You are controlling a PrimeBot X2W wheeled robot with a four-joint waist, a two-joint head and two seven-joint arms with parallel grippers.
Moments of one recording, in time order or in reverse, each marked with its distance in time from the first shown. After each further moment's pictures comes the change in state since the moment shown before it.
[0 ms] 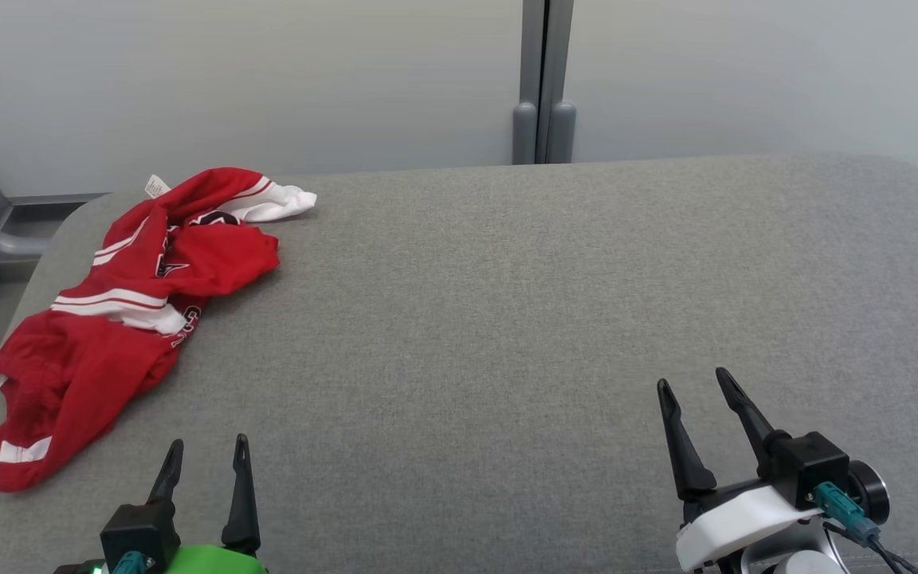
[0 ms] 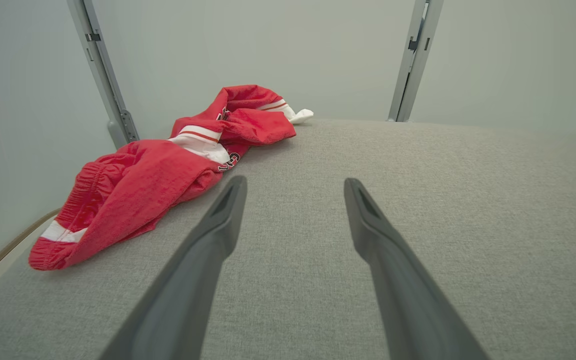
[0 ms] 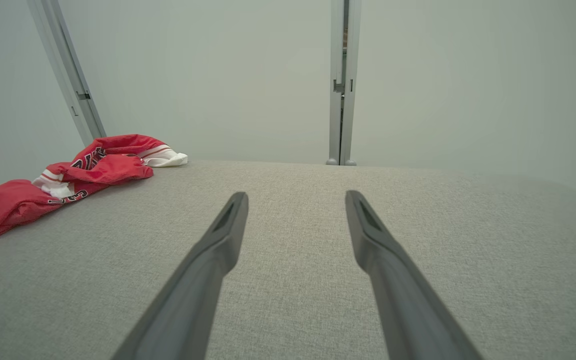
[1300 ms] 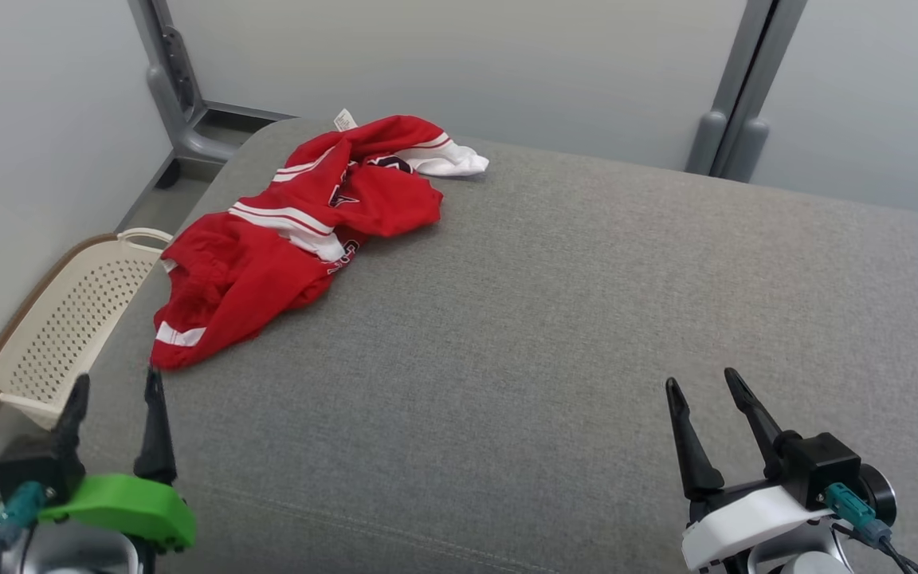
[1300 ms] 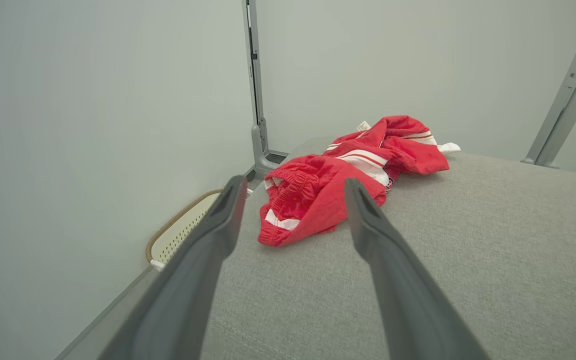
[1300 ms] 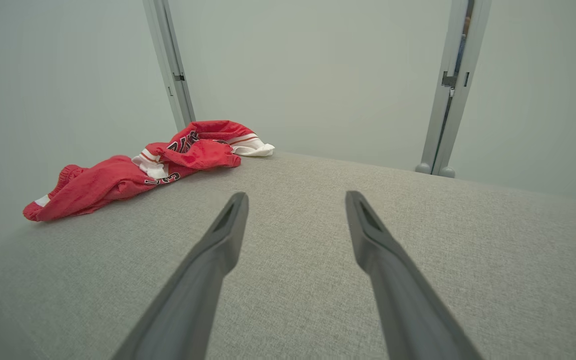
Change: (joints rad) left arm -0.049 0.109 0.056 -0.139 -0.049 0.044 0.137; right arm 0.008 0.000 -0.016 -0.009 0.022 0.000 0.000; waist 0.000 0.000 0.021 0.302
